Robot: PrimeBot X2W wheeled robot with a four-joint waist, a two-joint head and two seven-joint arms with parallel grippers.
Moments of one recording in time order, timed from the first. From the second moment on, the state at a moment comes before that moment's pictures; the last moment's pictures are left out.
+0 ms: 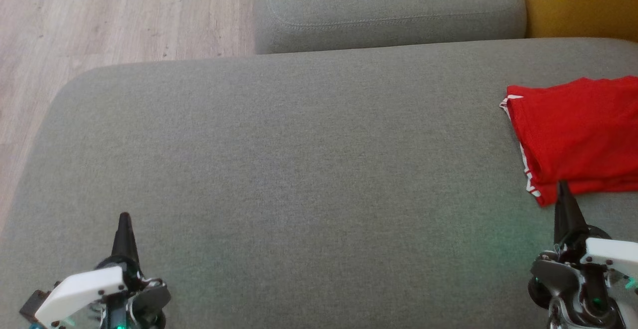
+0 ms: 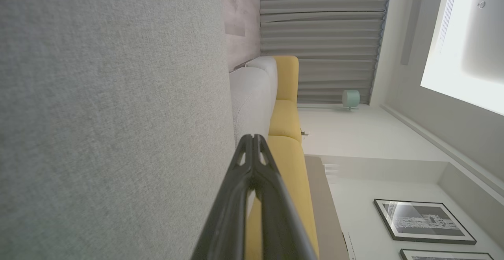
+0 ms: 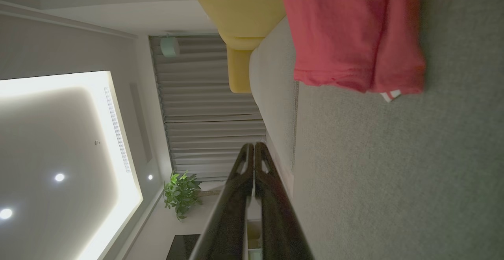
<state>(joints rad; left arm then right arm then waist) -0.06 0.06 0.04 0.27 -1.63 -0.12 0.09 -0.06 -0.04 -0.13 0.28 1.60 0.12 0.11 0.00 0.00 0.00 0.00</state>
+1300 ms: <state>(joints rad) -0.06 0.06 0.06 0.27 -1.63 -0.12 0.10 -0.06 -0.04 -0.13 0.28 1.60 0.12 0.11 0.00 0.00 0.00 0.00</state>
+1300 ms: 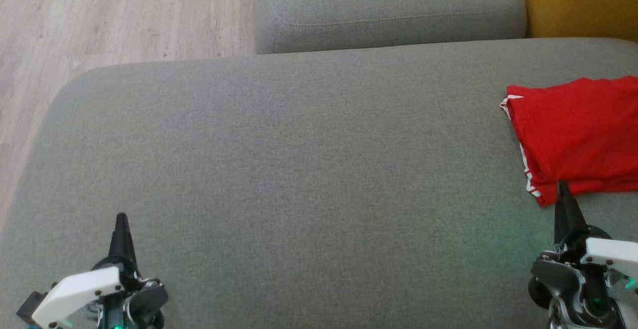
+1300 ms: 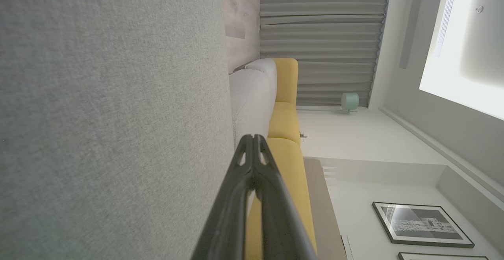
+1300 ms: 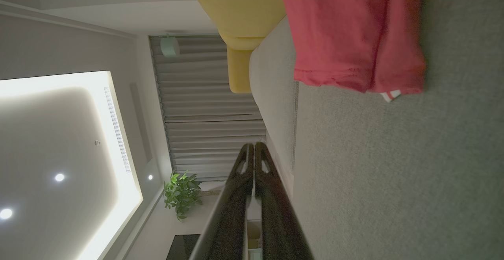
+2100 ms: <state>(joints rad) -0.06 0.05 0.07 0.27 -1.63 -0.12 0.10 -0.06 -0.04 -0.13 0.28 1.60 0.12 0.11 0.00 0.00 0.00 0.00</state>
